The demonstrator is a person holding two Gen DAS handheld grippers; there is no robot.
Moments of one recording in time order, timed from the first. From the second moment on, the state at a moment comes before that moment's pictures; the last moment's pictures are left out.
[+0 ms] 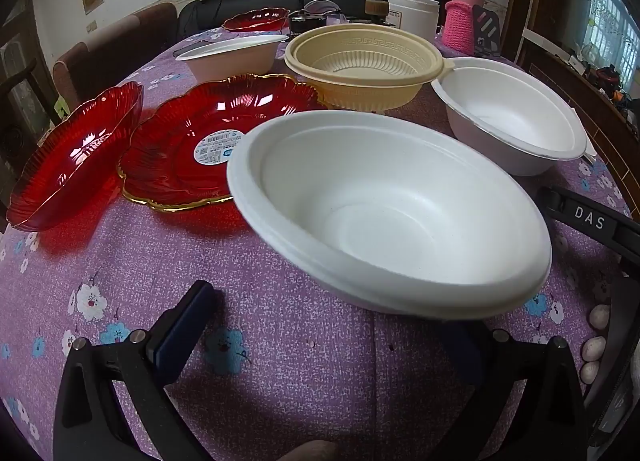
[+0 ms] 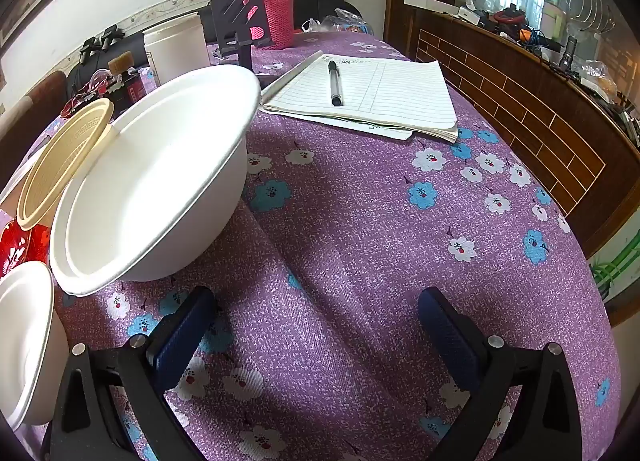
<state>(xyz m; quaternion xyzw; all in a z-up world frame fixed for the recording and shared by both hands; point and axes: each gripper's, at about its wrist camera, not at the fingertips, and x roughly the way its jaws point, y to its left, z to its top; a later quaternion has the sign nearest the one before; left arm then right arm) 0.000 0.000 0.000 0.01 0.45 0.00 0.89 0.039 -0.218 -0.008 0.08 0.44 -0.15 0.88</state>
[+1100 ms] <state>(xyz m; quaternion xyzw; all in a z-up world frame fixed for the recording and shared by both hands) -0.029 0.009 0.003 0.06 0.47 -0.10 0.87 0.040 -0.220 -0.007 0.08 0.45 -0.14 0.88</state>
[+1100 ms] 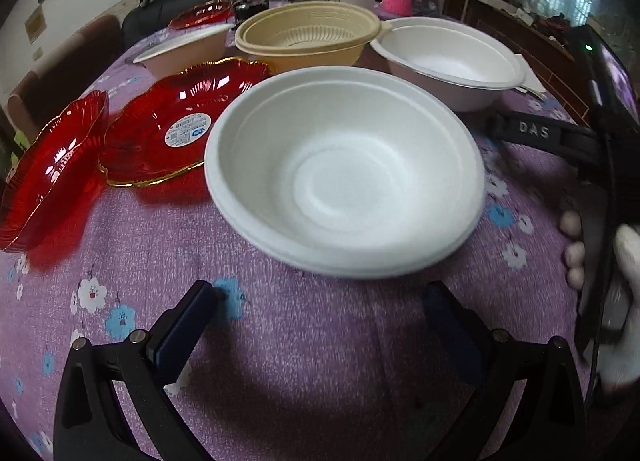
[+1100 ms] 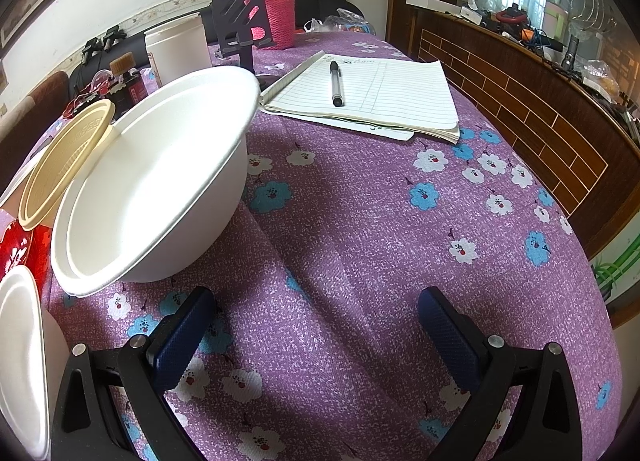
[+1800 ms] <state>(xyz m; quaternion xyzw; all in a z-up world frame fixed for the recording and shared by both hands) -0.096 0.090 0.065 -0.01 0.37 -0.20 0.91 -0.047 -0.194 0.004 0.10 0.50 -0.10 0.85</state>
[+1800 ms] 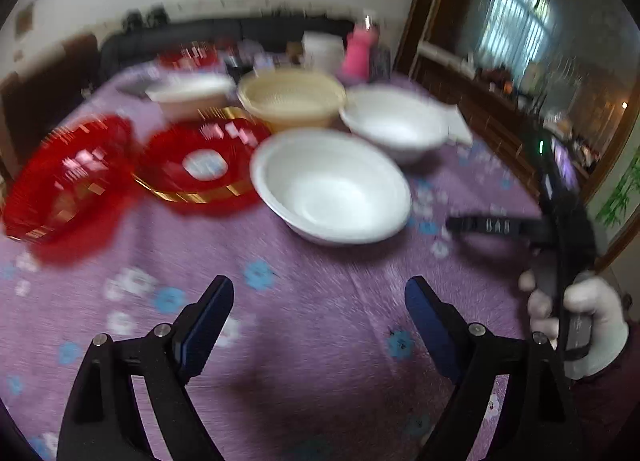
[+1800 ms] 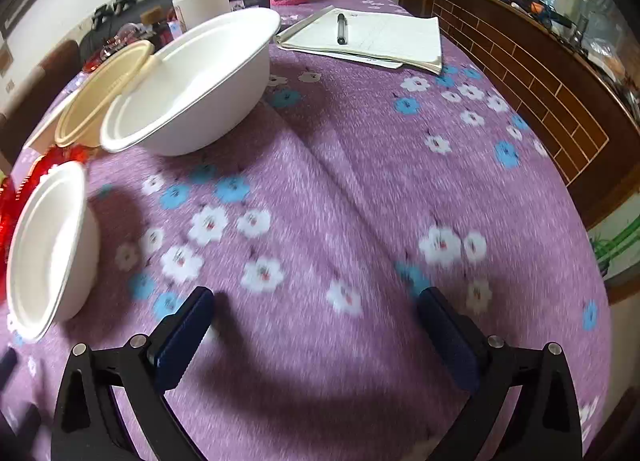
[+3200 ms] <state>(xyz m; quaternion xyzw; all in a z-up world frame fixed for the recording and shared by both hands) -0.062 0.352 0.117 -0.14 0.31 0.03 0.94 -0.017 0.043 0.080 0.13 0.43 0.27 0.85</state>
